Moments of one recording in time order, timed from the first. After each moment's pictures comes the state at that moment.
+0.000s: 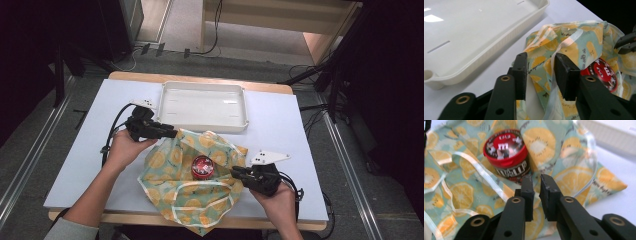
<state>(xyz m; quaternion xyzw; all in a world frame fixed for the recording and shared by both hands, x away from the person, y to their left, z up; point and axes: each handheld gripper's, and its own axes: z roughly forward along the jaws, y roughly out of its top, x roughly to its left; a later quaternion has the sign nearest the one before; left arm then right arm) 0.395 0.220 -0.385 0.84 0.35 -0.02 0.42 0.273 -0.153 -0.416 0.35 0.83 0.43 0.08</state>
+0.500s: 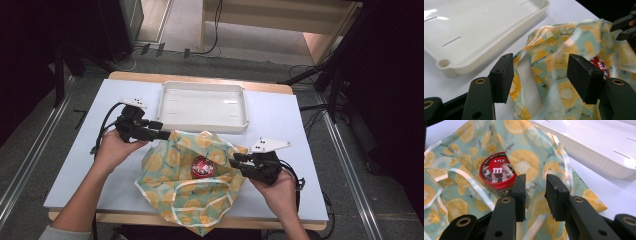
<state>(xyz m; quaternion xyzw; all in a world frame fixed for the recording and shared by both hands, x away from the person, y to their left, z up) 0.384 0.235 -0.373 0.83 0.35 -0.01 0.43 0.292 -0.149 -0.393 0.34 0.83 0.44 0.10</state>
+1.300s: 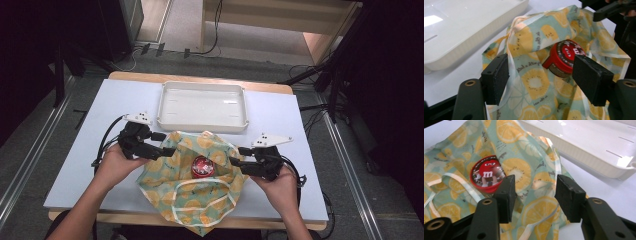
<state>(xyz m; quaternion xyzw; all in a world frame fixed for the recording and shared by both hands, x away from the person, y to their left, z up) 0.332 0.216 -0.362 0.85 0.32 0.01 0.42 0.304 -0.153 -0.391 0.36 0.82 0.43 0.10</state>
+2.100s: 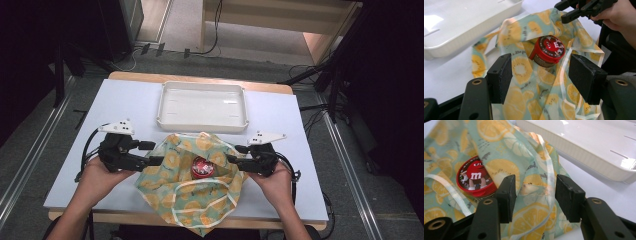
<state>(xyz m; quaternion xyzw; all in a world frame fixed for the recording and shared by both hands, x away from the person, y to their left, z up) 0.292 0.240 -0.342 0.84 0.33 0.02 0.44 0.320 -0.148 -0.406 0.35 0.83 0.43 0.09</state>
